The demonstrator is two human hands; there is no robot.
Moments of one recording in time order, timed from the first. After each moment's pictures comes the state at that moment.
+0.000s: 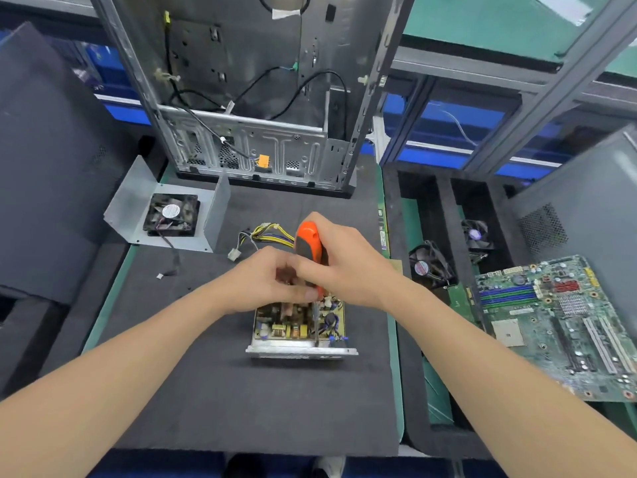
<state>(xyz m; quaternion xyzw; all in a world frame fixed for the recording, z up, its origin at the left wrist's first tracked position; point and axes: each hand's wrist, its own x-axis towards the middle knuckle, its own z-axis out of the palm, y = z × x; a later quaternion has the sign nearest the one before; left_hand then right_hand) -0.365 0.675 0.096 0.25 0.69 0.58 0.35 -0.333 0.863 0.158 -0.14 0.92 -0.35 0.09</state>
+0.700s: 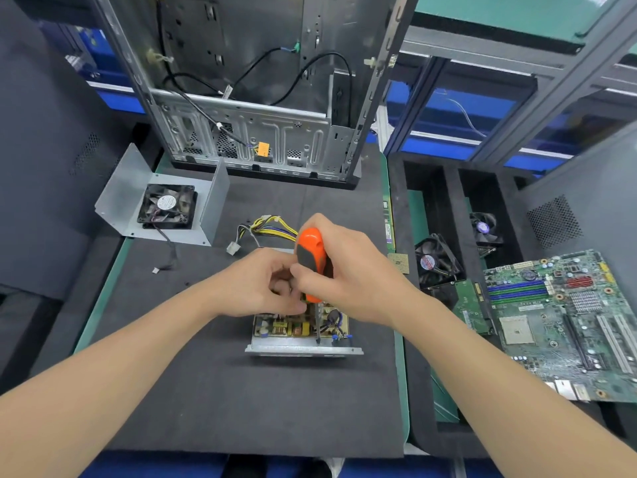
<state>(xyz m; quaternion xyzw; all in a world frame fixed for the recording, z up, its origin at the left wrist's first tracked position) -0.365 0.663 0.085 0.26 0.69 0.56 0.38 -0.316 0.862 0.155 -0.17 0.92 -0.36 0.07</state>
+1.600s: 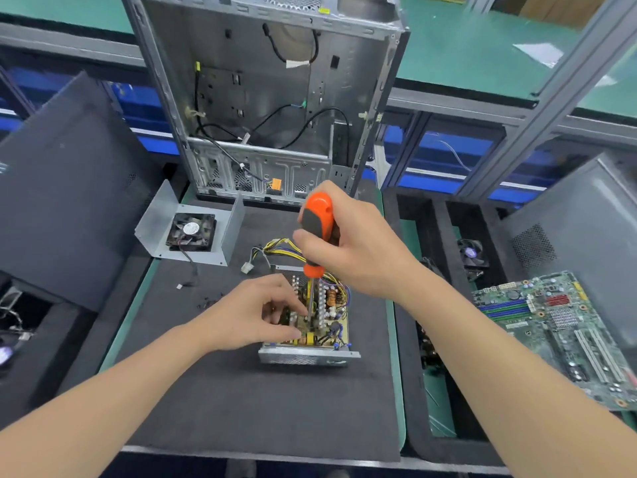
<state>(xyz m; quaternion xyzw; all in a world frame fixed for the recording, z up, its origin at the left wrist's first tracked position) -0.327 0.635 0.101 0.31 0.80 0.47 0.22 -0.316 0.848 0.237 -0.17 0.91 -0.38 -0.03</state>
